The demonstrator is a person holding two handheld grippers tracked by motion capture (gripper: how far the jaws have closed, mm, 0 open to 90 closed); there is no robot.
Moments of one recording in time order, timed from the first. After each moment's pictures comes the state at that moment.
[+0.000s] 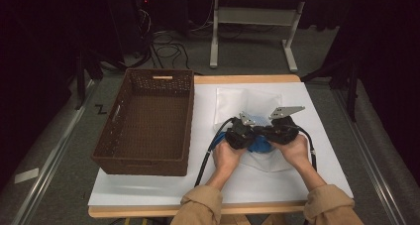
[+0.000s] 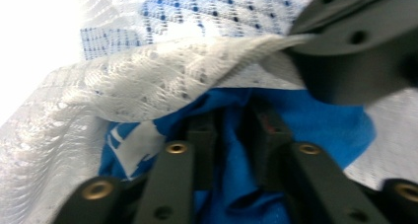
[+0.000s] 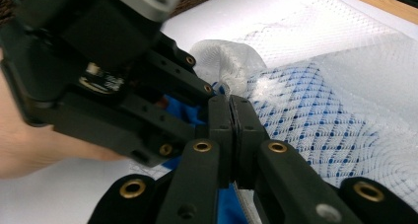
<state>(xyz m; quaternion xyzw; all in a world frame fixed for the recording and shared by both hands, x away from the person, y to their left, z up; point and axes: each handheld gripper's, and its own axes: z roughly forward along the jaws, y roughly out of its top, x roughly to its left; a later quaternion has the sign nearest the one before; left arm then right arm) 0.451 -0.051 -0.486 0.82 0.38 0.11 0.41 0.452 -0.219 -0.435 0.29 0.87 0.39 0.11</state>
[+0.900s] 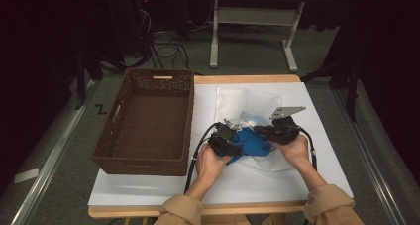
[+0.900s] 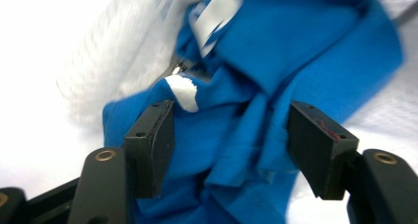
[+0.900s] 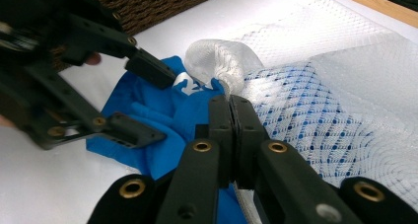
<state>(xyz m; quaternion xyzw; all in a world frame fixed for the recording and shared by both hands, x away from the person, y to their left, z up) 0.434 -0.007 -0.490 0.83 0.44 0.10 0.33 0.452 -0.220 -0.434 0.29 0.86 0.40 0.12</state>
